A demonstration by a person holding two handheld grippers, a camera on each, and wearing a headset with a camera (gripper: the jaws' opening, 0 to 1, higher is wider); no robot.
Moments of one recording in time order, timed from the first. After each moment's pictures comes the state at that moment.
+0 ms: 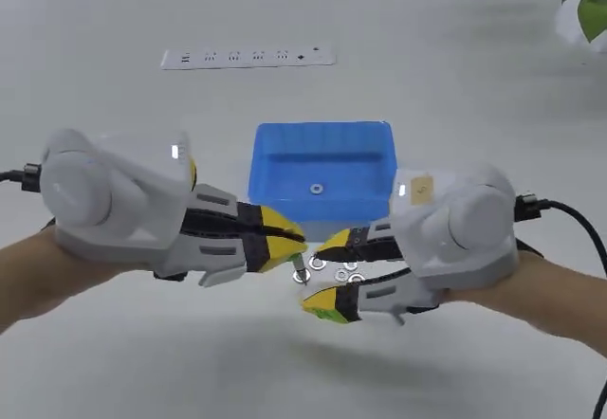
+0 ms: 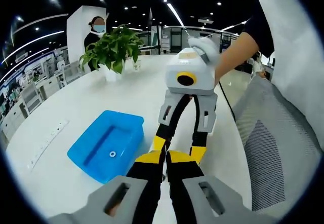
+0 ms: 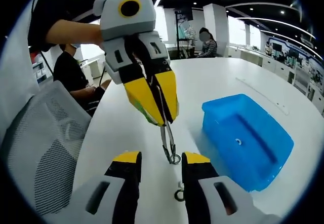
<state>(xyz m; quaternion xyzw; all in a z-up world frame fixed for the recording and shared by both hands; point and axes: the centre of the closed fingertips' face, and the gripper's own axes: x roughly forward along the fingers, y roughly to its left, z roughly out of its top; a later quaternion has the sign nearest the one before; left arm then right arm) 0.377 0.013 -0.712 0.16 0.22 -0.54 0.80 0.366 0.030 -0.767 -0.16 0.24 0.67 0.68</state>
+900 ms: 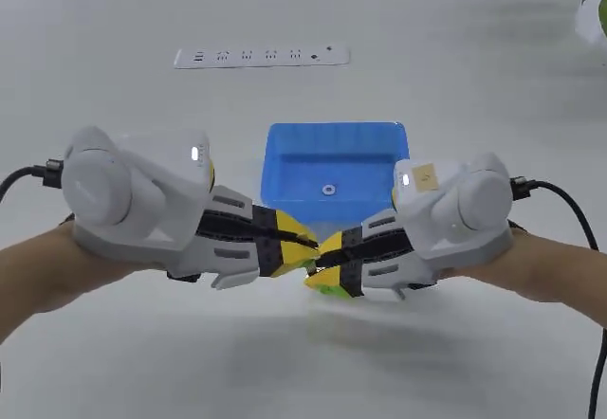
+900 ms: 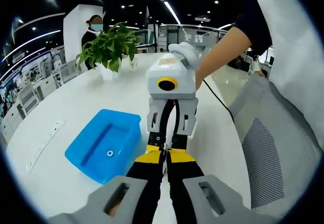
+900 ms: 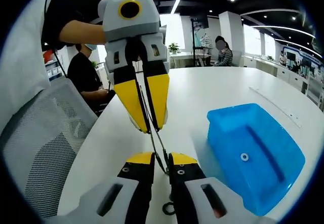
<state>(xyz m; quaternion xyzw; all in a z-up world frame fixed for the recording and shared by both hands) 0.373 0.009 -0.713 0.16 0.23 -0.55 0.79 0.369 0.040 -0.769 -0.14 0.20 0.73 0.64</state>
